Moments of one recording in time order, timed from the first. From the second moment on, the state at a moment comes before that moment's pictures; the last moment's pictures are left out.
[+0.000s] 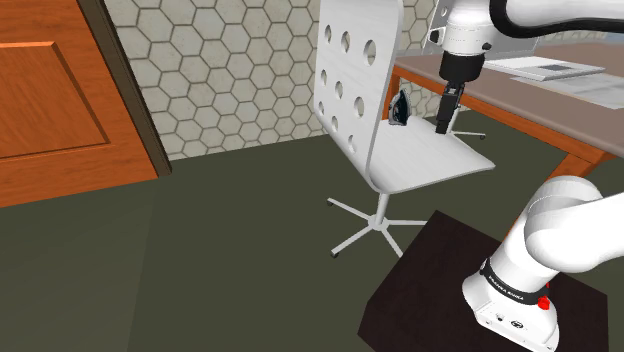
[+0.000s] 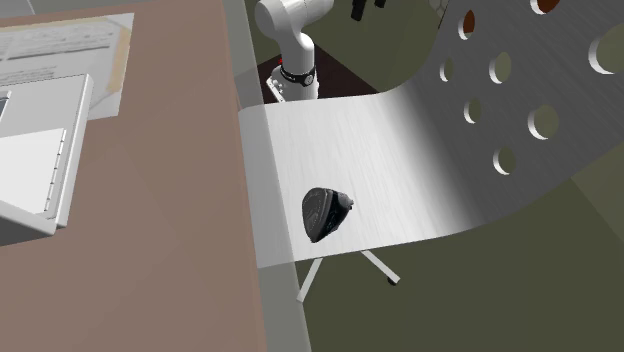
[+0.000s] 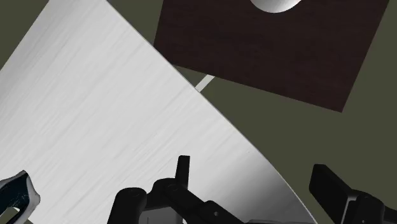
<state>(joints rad) 0.00 -0.82 0.05 -2.34 -0.10 1.48 -0.17</state>
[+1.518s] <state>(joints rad) 0.07 -0.40 -0.44 -2.14 -0.30 1.94 -0.95</state>
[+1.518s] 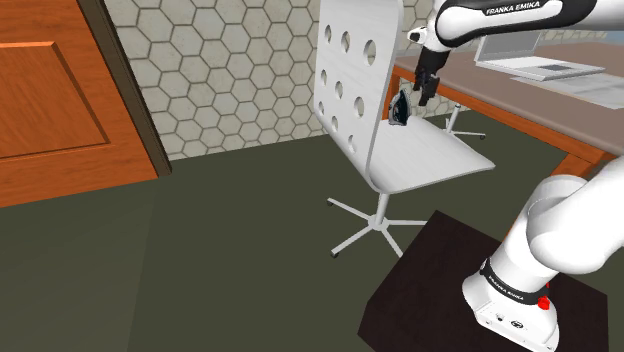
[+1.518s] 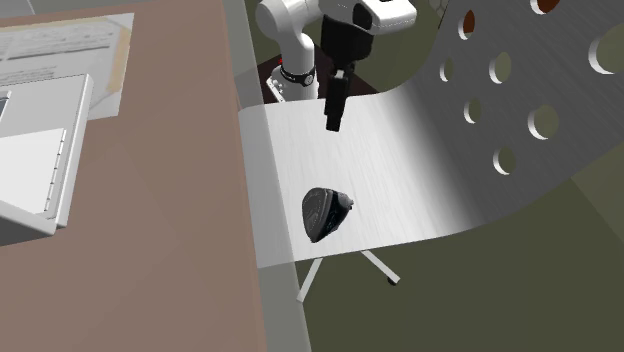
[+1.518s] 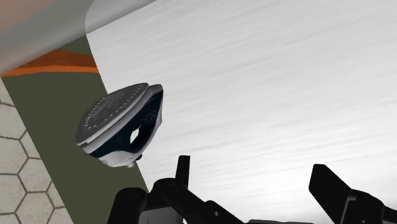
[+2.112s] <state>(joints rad) 0.11 -0.03 -0.61 -1.85 -0.07 2.06 -1.37</state>
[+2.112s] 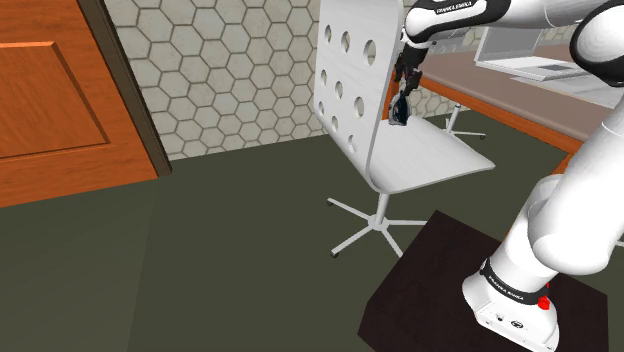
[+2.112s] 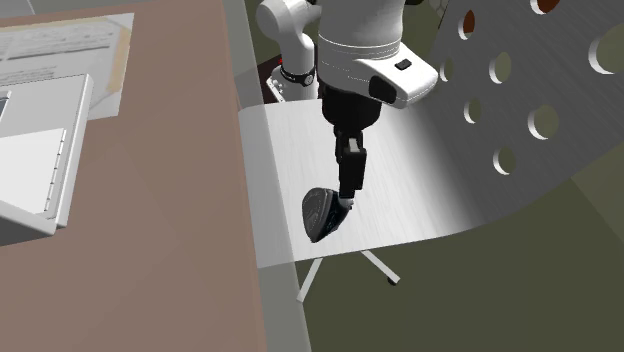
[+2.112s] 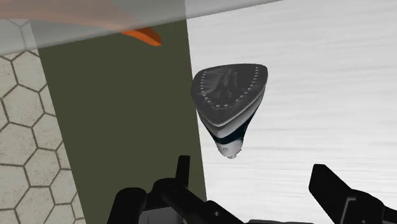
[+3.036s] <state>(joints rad) 0.10 0.04 -0.62 -1.88 0.00 2.17 -1.45</state>
